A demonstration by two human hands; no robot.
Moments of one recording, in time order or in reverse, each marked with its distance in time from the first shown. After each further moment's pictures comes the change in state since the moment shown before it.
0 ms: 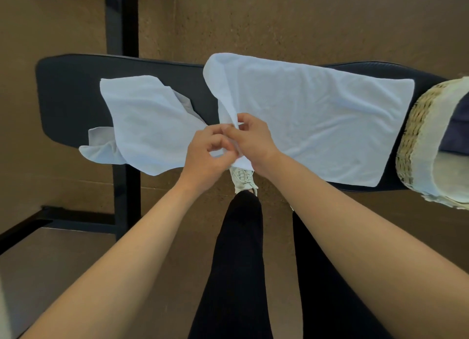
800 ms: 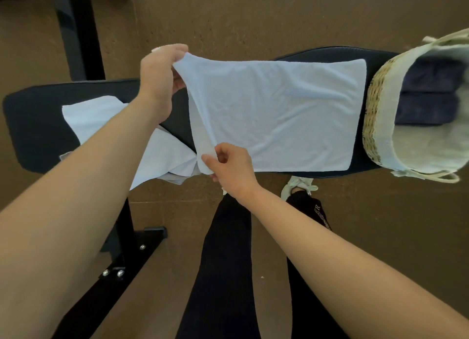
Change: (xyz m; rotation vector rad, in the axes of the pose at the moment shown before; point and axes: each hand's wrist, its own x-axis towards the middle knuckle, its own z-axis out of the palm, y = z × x) left_hand 0.137 0.090 0.017 -0.298 0.157 -0.277; right_hand -0.054 0.037 -0.043 -0.092 0.078 -0.071
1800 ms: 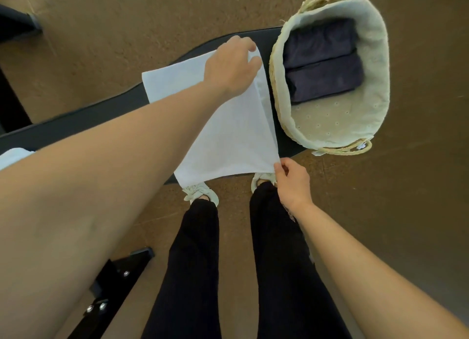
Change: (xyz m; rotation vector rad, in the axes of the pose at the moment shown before) left_hand -0.044 -0.020 0.346 1.159 -0.451 0.568; right_hand -0.036 0.173 -0.251 -0.039 0.431 0.250
